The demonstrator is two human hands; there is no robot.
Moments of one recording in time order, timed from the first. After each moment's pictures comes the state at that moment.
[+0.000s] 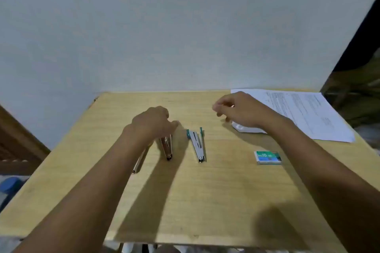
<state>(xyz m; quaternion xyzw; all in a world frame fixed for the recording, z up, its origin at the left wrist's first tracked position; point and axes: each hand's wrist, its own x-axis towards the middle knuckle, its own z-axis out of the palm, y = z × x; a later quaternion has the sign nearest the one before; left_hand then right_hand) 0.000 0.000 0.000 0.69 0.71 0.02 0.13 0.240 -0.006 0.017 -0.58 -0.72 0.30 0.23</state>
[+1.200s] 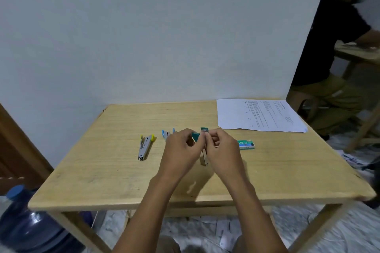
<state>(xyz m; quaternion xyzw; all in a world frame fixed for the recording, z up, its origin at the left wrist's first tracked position) 0.057 -0.154 -0.008 0.67 0.53 0.45 0.25 0.174 -0.165 -0.023 -0.61 -0.55 0.22 0.52</state>
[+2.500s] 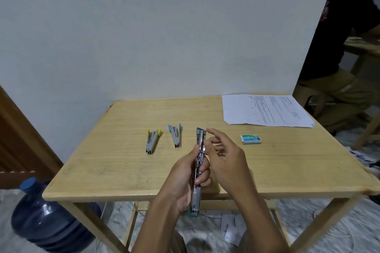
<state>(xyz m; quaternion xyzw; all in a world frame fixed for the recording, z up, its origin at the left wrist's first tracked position) 0.047 -0.203 -0.028 0.33 0.33 0.45 0.76 0.165 -0.203 -0.031 -0.53 -0.58 0.28 0.55</state>
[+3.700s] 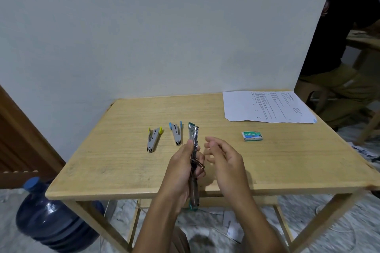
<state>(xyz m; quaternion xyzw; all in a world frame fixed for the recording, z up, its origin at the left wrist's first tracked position) 0.043 -0.202 -0.027 0.38 0.43 0.51 0.65 0.148 -0.219 -0.034 -0.51 -0.45 0.41 0.61</state>
